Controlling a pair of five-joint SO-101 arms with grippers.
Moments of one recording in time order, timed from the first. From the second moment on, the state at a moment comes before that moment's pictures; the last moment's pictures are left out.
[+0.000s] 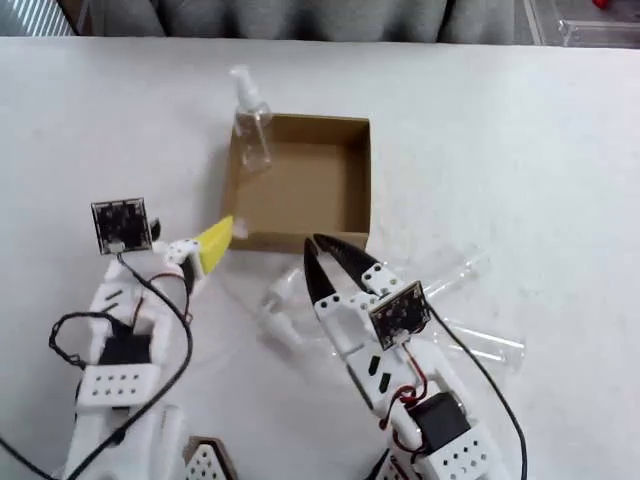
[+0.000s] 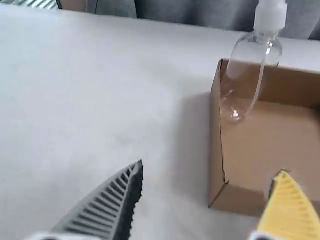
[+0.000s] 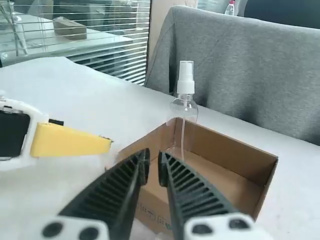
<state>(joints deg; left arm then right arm) -9.1 -61.2 85.6 16.8 6.7 -32.4 -102.8 96.4 19.7 6.2</state>
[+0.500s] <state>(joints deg) -8.9 -81.2 92.2 44.0 7.1 -28.3 -102.8 96.4 19.7 6.2</state>
